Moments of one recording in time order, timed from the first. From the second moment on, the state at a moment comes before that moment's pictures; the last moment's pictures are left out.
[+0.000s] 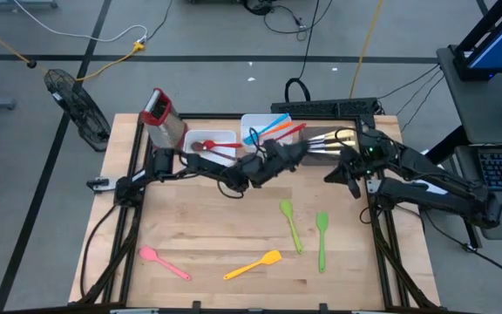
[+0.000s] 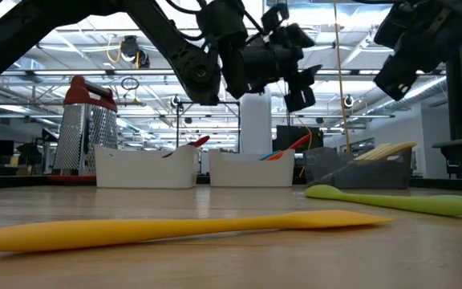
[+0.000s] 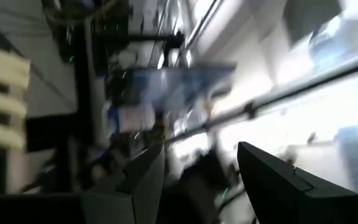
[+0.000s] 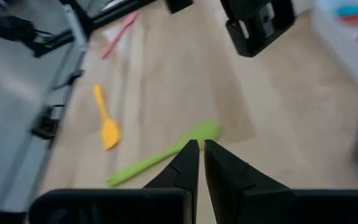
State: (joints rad) left arm 0.07 2.30 1.48 1.26 -0.39 -1.40; right arm -0.53 0.58 0.55 -0.59 -0.62 0.05
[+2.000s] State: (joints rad) left arm -0.17 1.83 1.48 -0.69 -0.50 -1.00; right arm 0.24 0.84 0.37 -0.57 -0.21 1.20
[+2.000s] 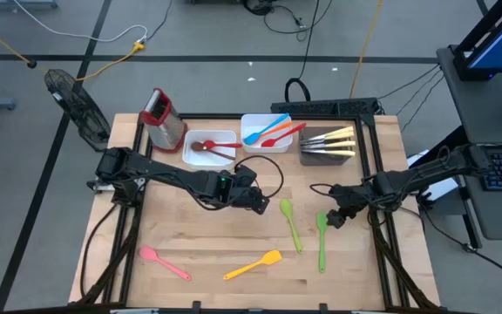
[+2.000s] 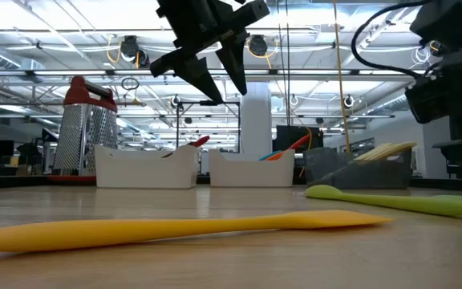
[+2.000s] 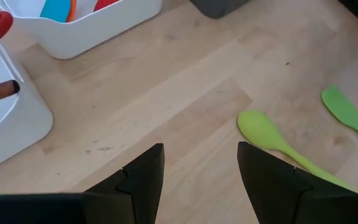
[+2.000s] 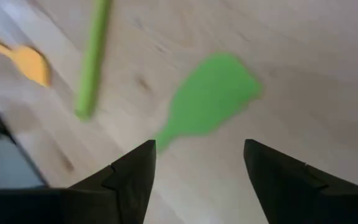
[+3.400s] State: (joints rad) left arm -0.33 2.21 1.62 0.15 -0.17 -0.86; right arm 0.16 0.97 0.27 -0.36 -0.05 1.09
